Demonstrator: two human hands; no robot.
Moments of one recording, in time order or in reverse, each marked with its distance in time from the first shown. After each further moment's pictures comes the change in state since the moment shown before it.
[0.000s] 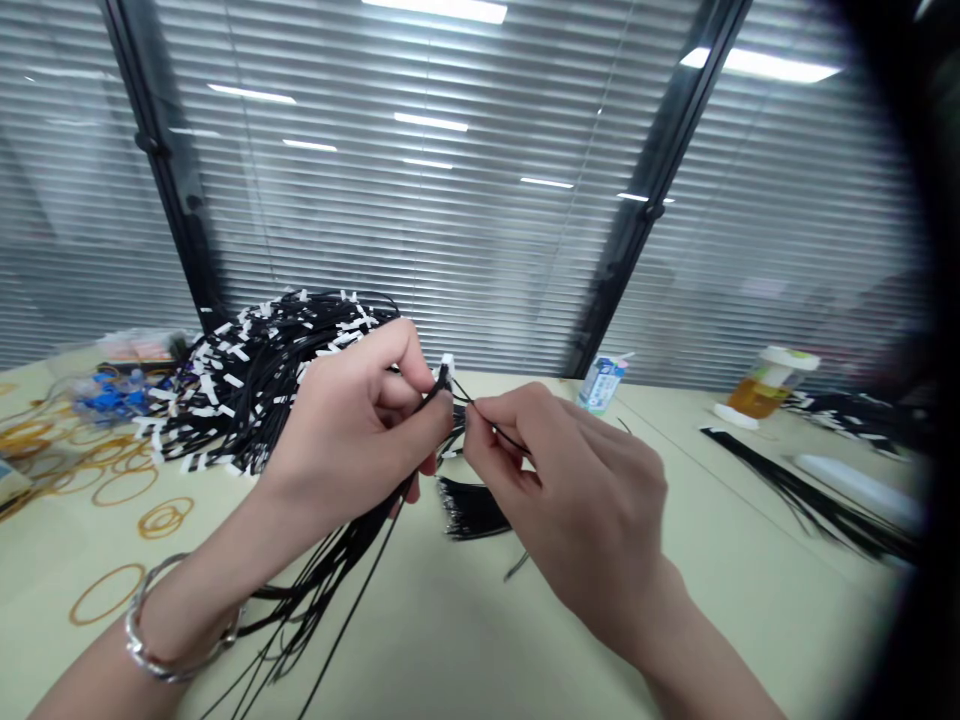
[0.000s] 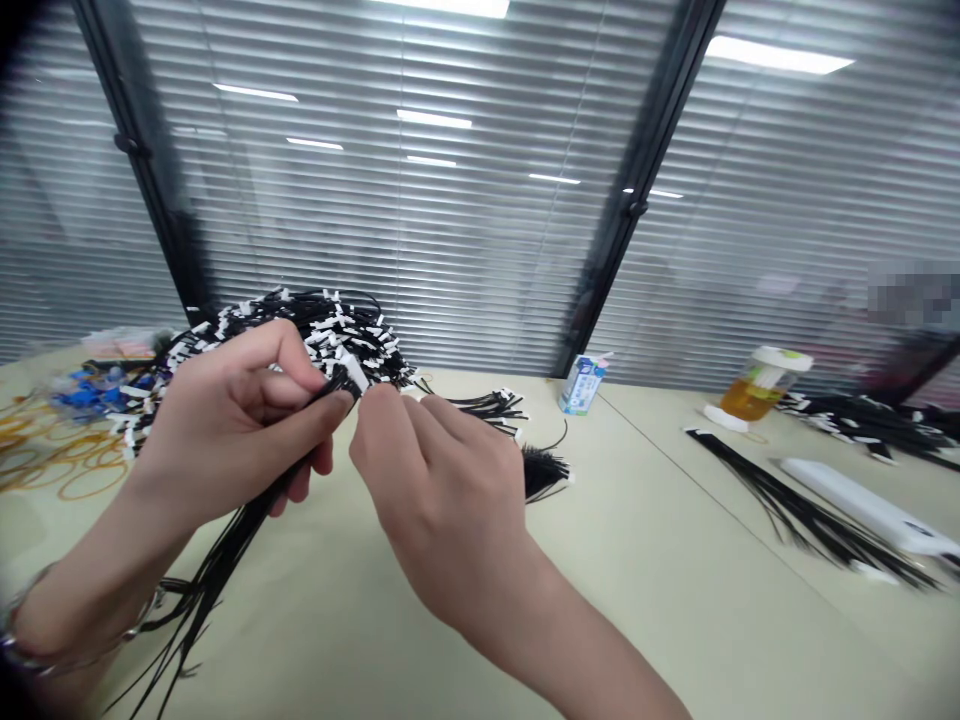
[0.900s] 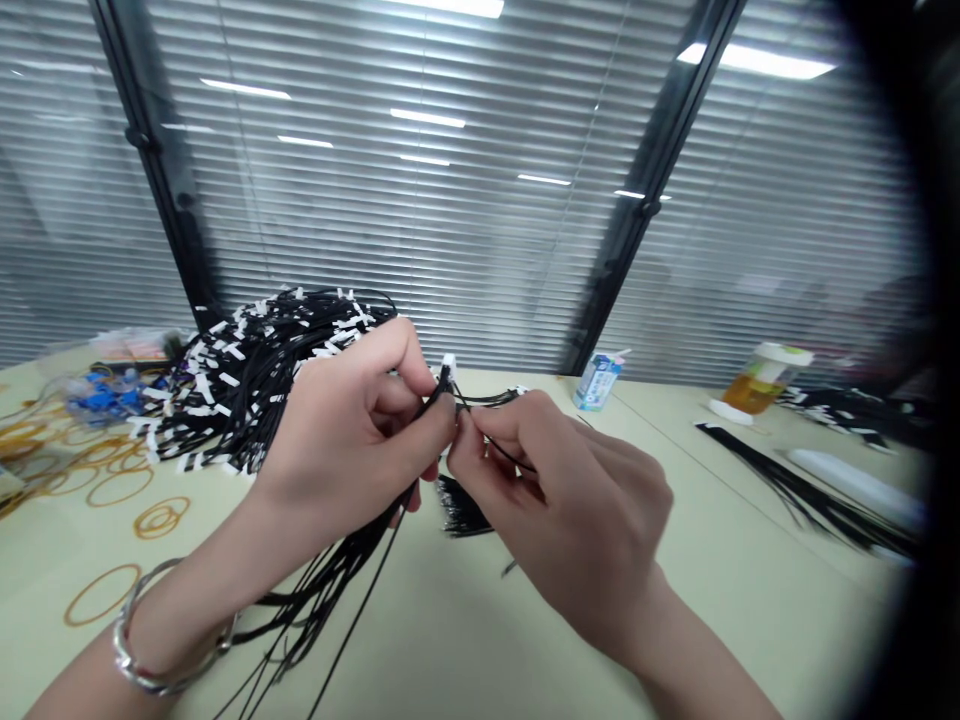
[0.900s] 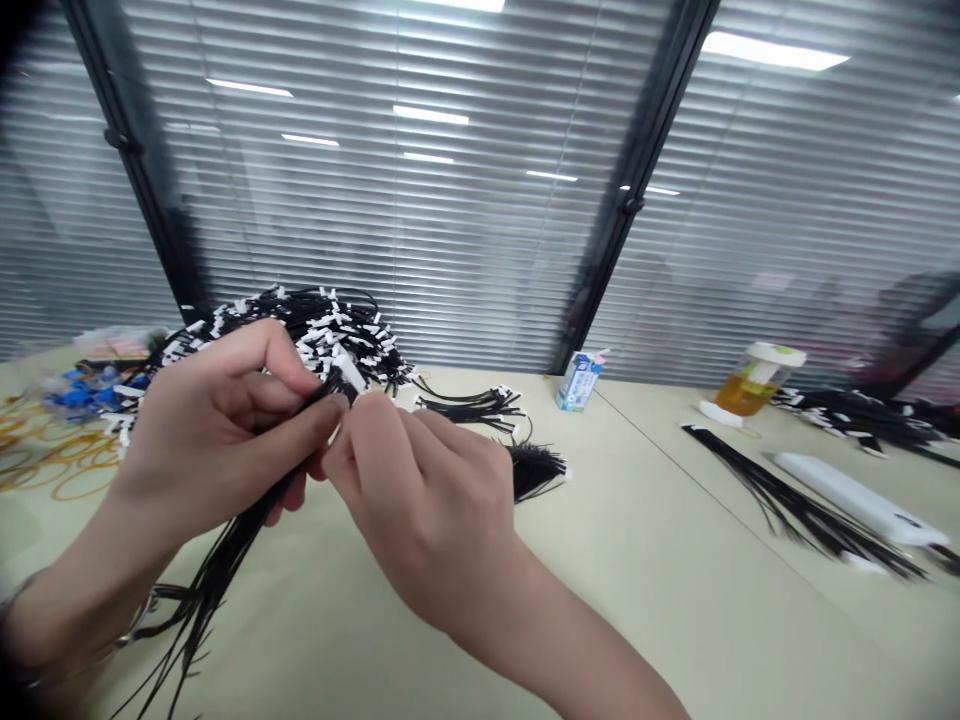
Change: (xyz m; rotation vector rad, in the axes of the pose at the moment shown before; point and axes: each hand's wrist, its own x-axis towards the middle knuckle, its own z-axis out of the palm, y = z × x) left_hand -0.006 0.006 0.000 0.046 -0.019 -0.008; right_hand 0.000 -0.009 0.001 0.000 0.089 0.050
